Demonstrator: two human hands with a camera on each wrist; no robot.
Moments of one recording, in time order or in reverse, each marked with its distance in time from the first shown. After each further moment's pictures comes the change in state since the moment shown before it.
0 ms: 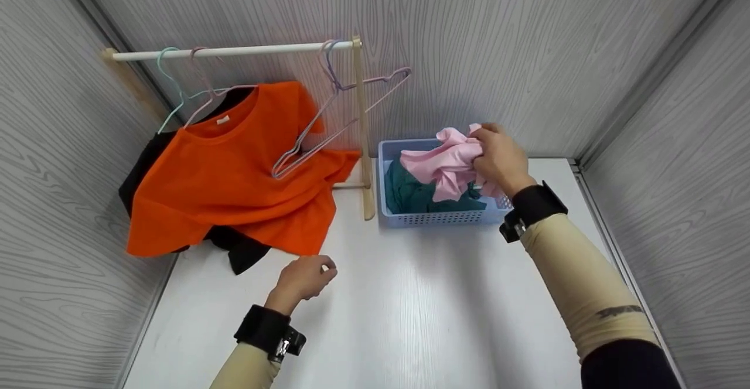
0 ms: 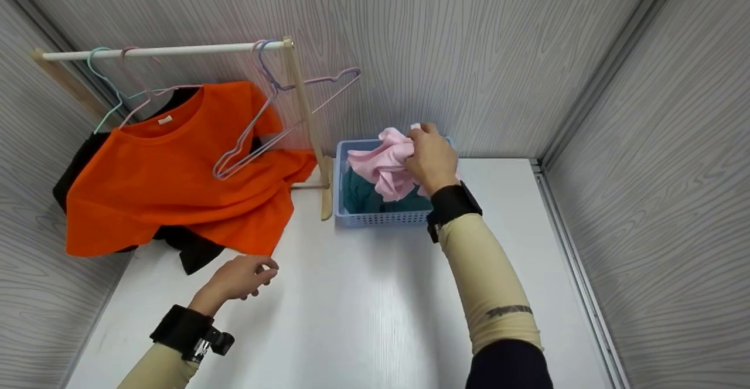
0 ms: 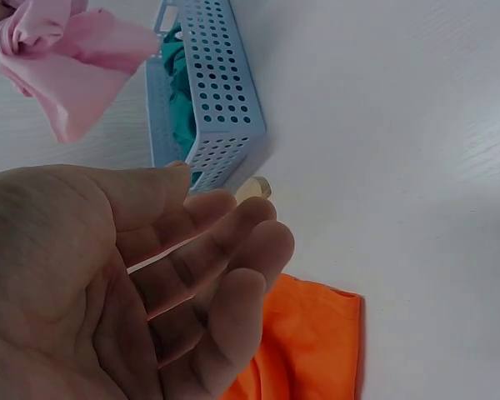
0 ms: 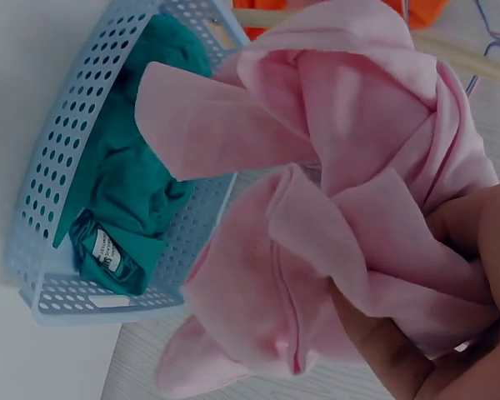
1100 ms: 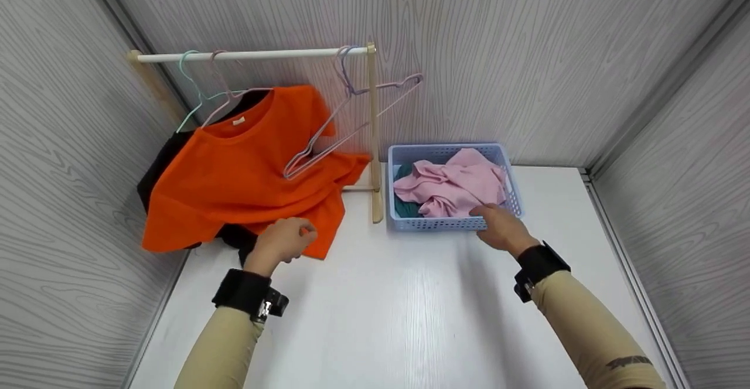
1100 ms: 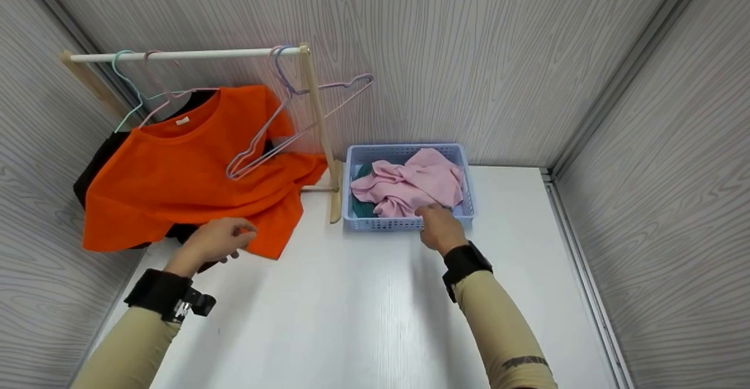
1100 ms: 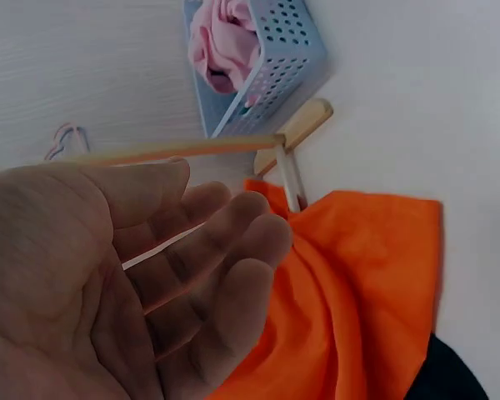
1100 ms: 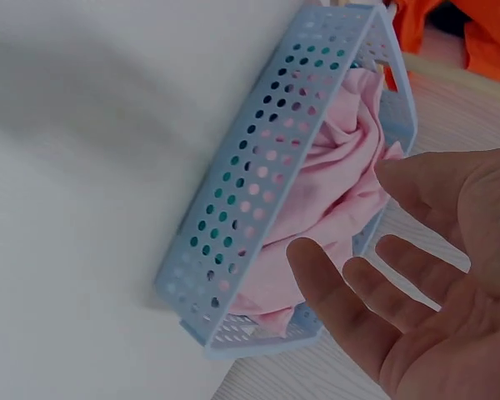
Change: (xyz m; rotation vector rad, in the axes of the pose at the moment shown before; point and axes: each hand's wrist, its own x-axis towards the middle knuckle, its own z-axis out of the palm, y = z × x) left_hand 0.006 -0.006 -0.092 0.009 0.037 -0.018; right_hand -0.072 0.051 0.071 -0.056 -0.338 -0.110
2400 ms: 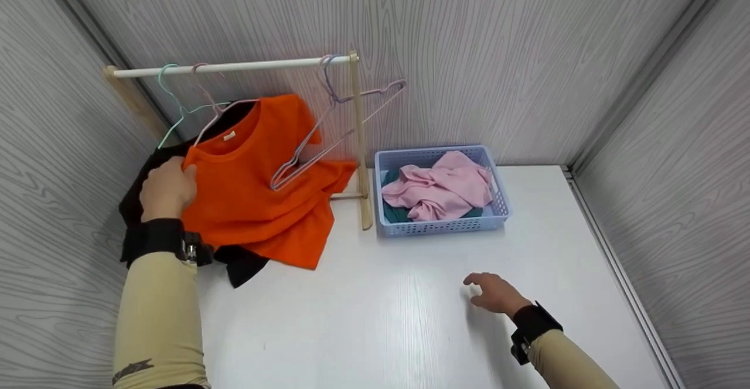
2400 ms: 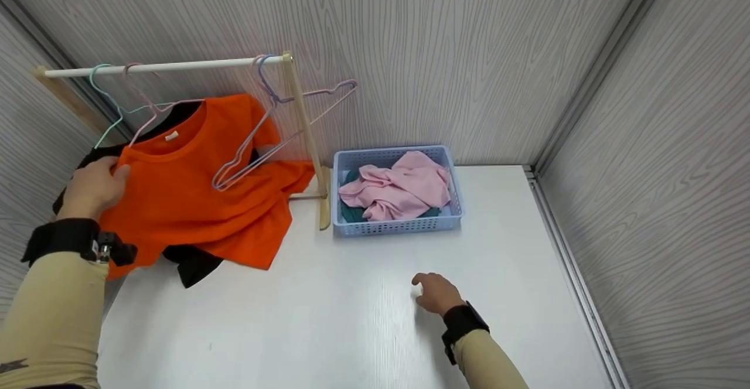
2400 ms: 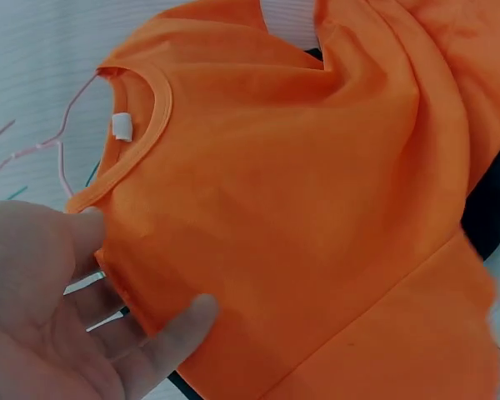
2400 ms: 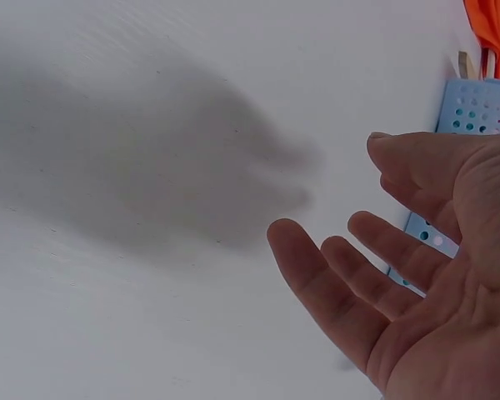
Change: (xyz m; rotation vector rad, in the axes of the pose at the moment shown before) left_hand 0.015 -0.066 -0.156 0.060 0.314 -0.192; right_hand -0.074 0.025 0.102 0.169 -0.157 0.111
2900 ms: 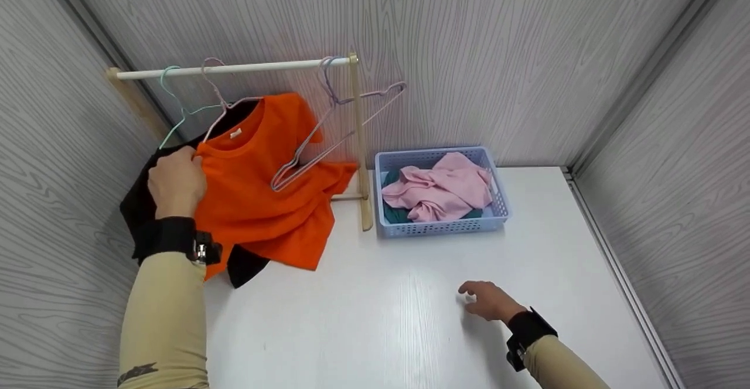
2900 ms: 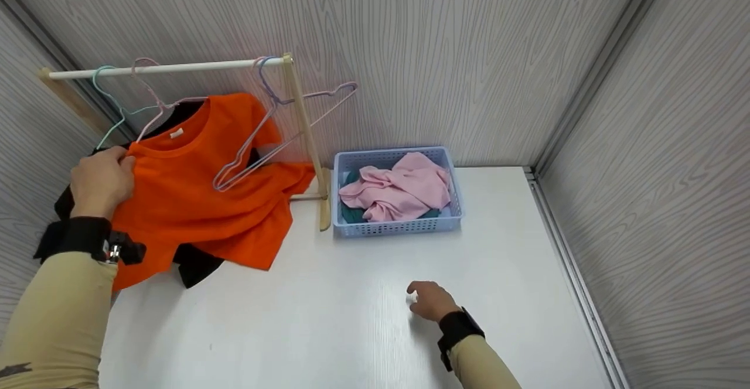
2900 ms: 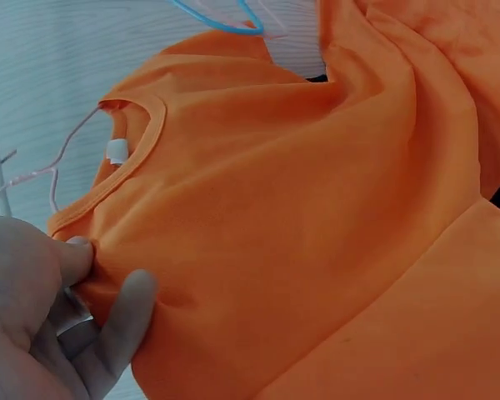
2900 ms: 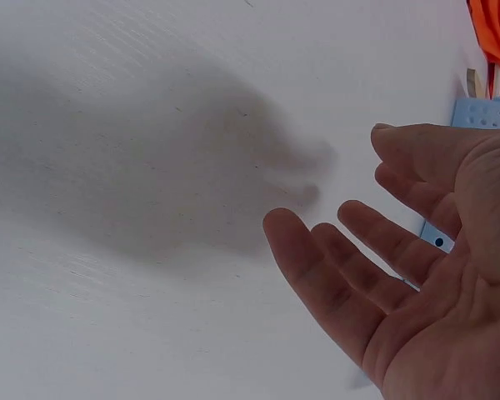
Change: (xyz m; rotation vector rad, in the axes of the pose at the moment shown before) left_hand -0.003 0.026 0.006 0.008 0.256 0.037; right_hand -0.003 -0.005 0.013 0.071 -0.056 0.042
